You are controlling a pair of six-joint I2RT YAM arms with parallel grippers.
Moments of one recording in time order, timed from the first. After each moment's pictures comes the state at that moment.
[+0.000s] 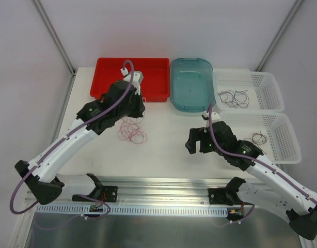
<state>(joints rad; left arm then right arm) -0.75 1.25 1.40 -0.77 -0.20 -0.40 0.79 0.82 0.78 -0.66 0.15 0.47</state>
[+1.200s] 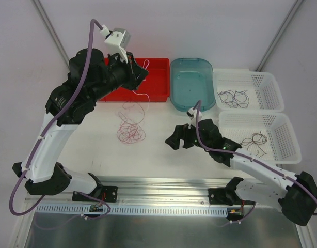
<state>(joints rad) -0.75 1.37 2.06 -0.84 -0.06 -0.28 0.80 0.97 0.63 -0.15 -0.08 0.53</state>
